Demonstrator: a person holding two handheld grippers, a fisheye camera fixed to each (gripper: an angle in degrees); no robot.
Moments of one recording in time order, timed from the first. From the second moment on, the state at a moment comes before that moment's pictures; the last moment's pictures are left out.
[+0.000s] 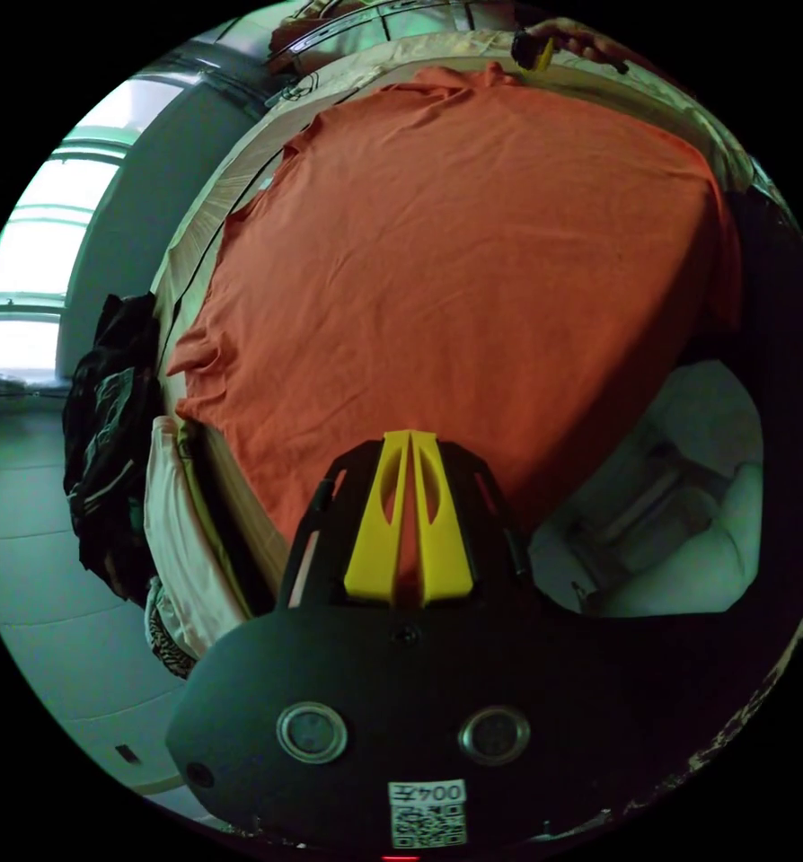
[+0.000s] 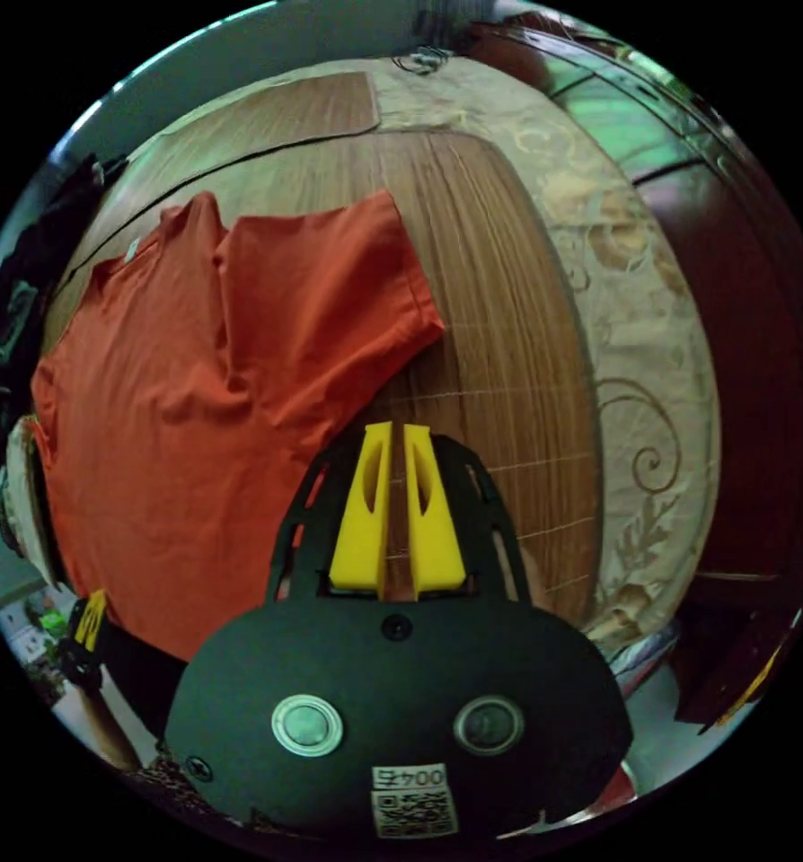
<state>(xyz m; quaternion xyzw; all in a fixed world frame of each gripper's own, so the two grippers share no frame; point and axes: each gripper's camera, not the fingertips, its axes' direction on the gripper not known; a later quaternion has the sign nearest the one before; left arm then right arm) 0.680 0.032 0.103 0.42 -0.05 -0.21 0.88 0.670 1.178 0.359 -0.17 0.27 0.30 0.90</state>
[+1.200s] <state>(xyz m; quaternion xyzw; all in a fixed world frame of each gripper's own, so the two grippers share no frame) 0.626 0.027 0.107 0.42 0.01 -0.22 0.88 0.739 1.233 0.349 0.03 -0.03 0.60 0.80</state>
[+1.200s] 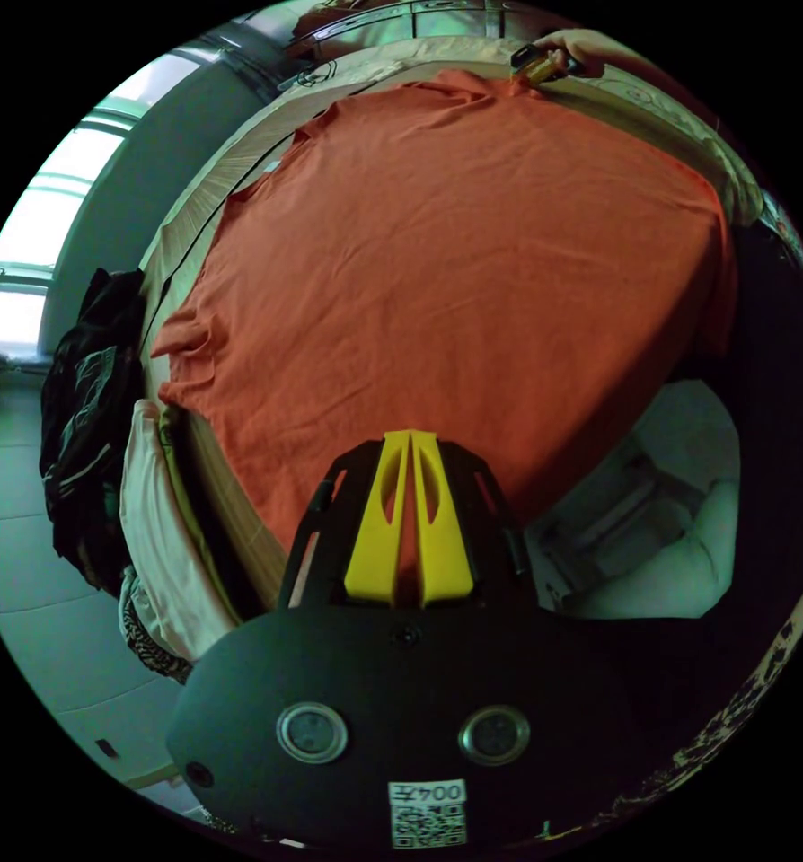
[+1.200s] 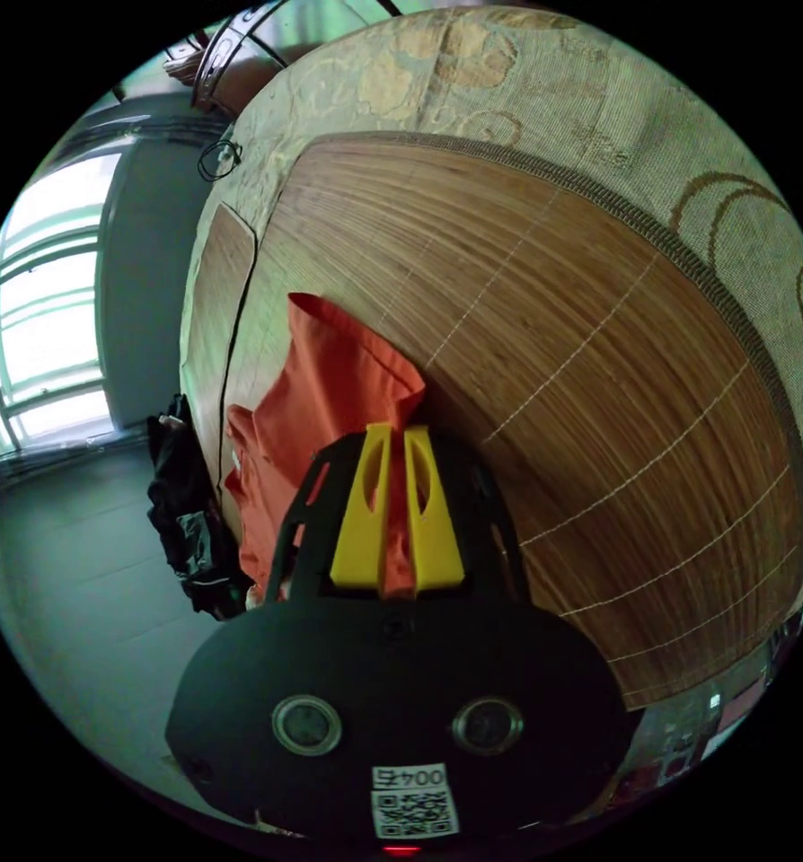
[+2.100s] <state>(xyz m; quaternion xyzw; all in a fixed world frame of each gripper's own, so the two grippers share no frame) 0.582 0.046 0.117 0.45 0.06 -0.23 0.86 0.286 1.162 0.561 -0.12 0.49 -0.34 0.79</state>
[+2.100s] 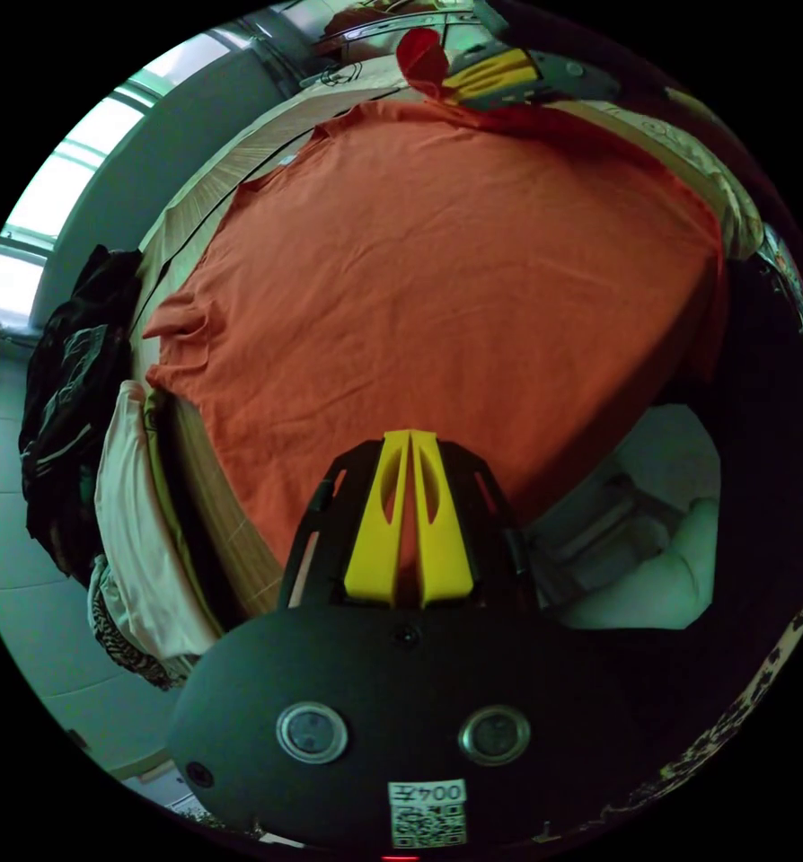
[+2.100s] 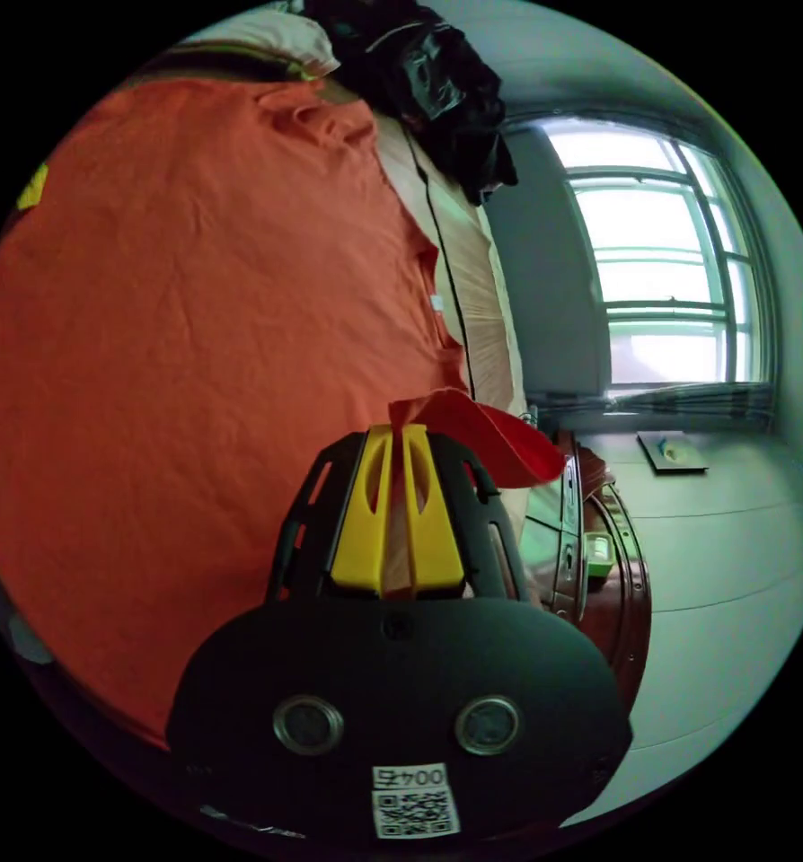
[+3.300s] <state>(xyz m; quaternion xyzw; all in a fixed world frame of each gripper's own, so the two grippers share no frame) 0.494 0.096 0.099 0.55 0.14 -0.28 0.77 0.570 1.198 0.379 0.01 0.07 0.27 0.96</state>
